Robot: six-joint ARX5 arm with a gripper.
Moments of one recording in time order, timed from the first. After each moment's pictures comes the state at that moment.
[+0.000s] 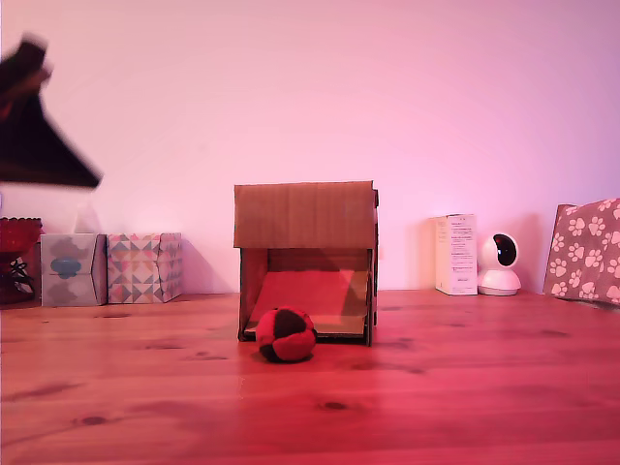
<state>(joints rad) -0.41 0.83 0.36 0.15 0.23 -0.14</state>
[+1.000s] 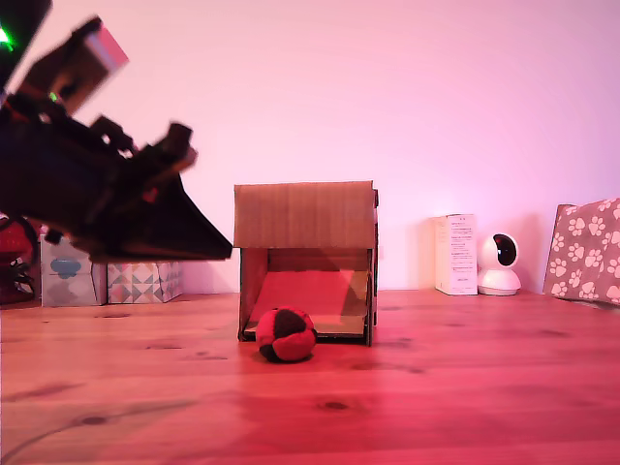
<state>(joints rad) -0.65 1.35 0.37 0.60 0.17 -0.19</state>
